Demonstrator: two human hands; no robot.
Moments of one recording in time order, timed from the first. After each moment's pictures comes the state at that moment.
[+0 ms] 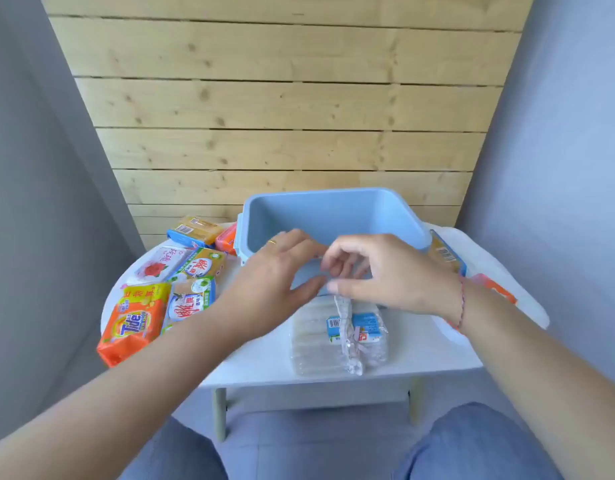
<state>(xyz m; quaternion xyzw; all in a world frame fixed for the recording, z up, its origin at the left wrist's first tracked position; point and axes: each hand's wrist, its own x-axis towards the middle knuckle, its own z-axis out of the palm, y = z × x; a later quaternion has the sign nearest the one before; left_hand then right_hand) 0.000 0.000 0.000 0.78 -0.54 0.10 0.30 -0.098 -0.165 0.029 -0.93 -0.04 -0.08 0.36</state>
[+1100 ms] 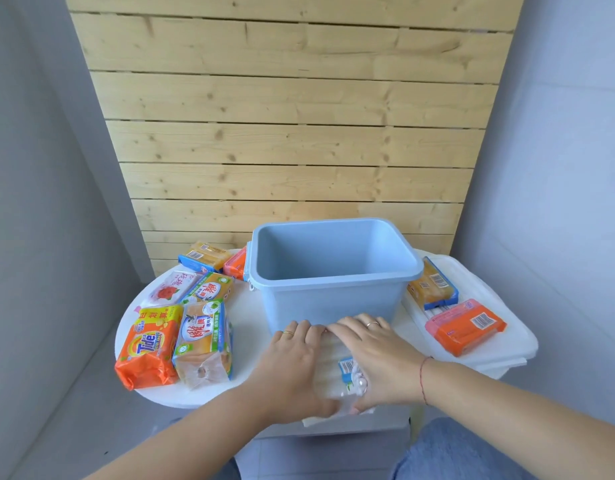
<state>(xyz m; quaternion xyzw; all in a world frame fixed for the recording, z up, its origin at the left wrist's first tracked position) -0.046 0.005 -0.061 0.87 -0.47 0.01 0.10 -0.122 -0.158 -0.052 -1.00 -0.04 0.03 0.02</state>
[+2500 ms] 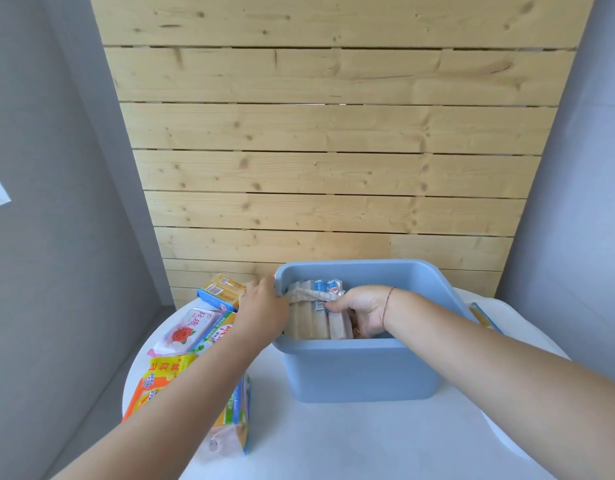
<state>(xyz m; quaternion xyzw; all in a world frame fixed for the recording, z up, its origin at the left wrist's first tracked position) 0.098 -0.020 0.006 0.93 -0.14 -0.06 0.34 0.060 -0.187 -0.006 -0.60 0.31 0.20 0.70</state>
